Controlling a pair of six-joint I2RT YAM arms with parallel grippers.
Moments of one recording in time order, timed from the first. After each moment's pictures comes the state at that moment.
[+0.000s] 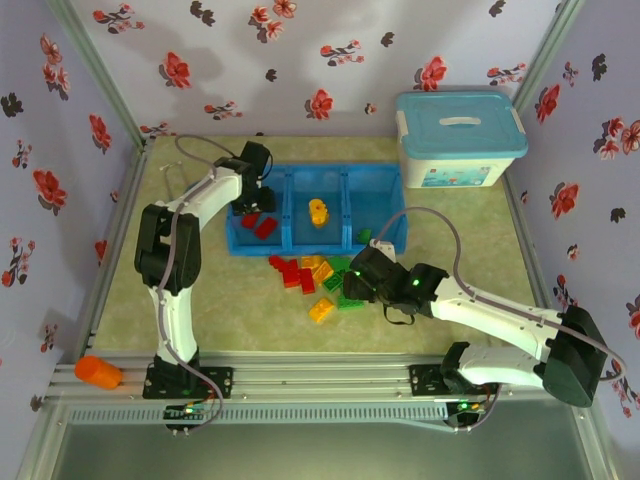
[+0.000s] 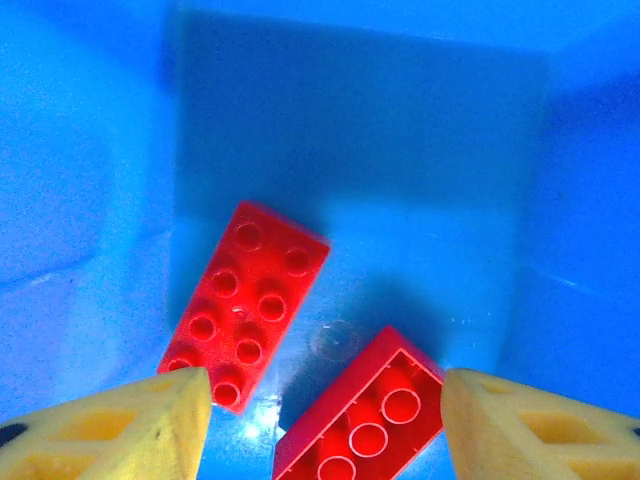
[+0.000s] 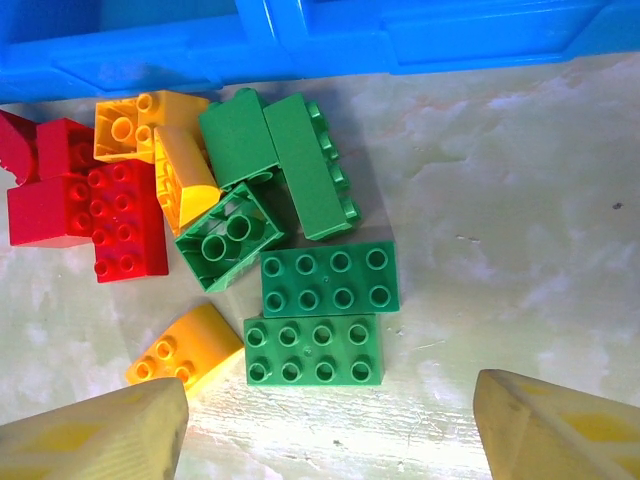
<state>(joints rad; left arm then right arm) -0.37 2.03 1.63 -0.85 -0.10 -0.43 0.98 1.15 0.79 -0.69 0.23 0.90</state>
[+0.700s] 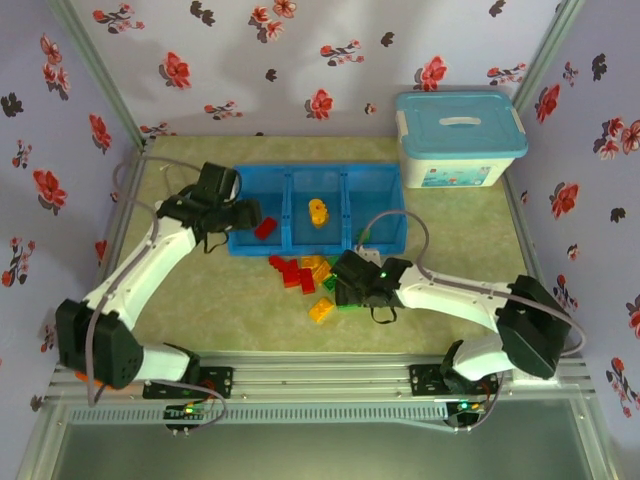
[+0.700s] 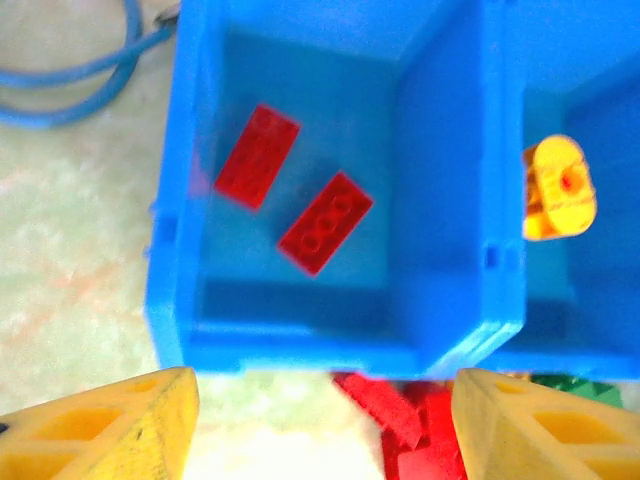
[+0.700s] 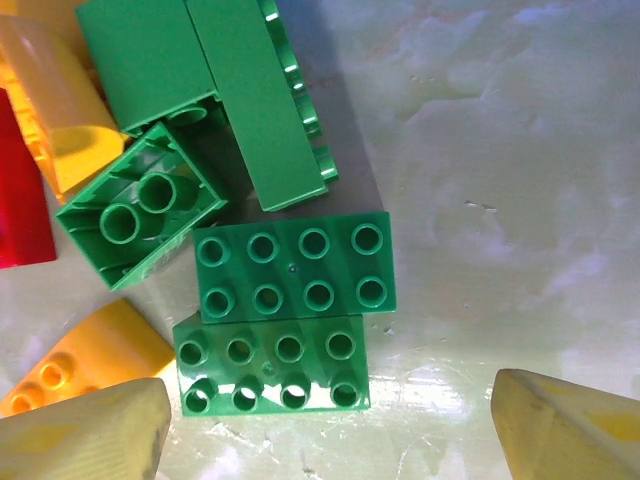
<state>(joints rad) -0.42 1.32 1.17 -0.78 -0.07 -0.50 1.00 1.41 0.84 -0.69 0.23 0.91</state>
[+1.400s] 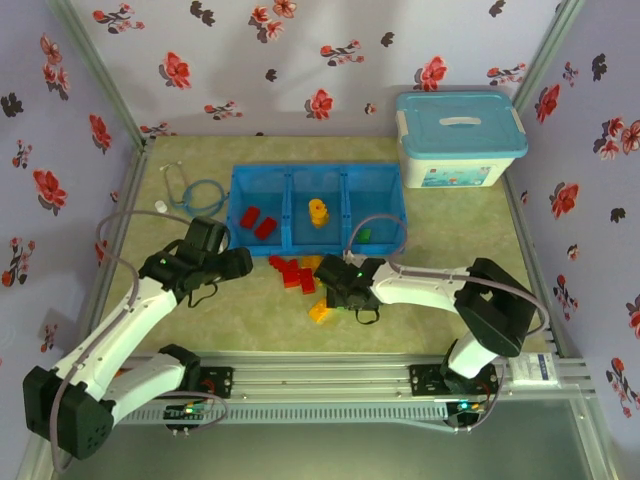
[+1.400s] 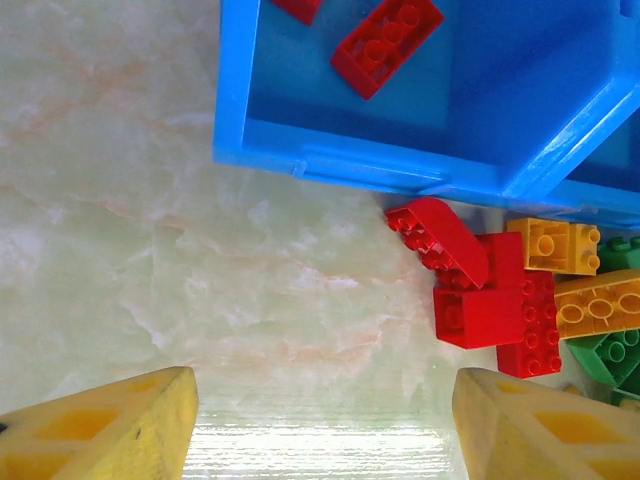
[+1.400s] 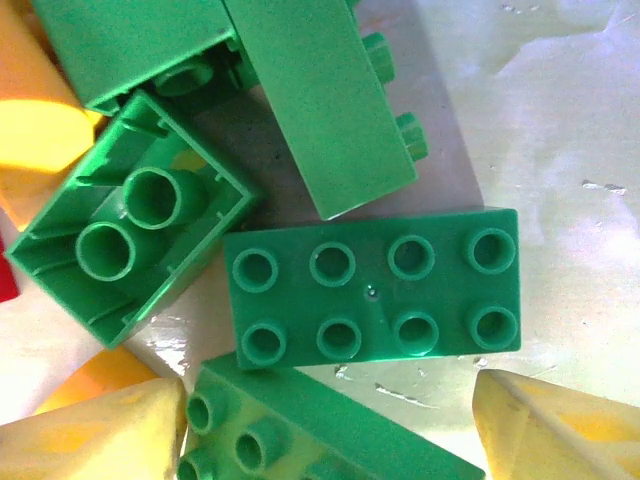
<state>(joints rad) -0.49 0.98 0.81 -0.80 -0.07 -0.61 1.03 1.60 0.89 -0.63 0.22 1.01</state>
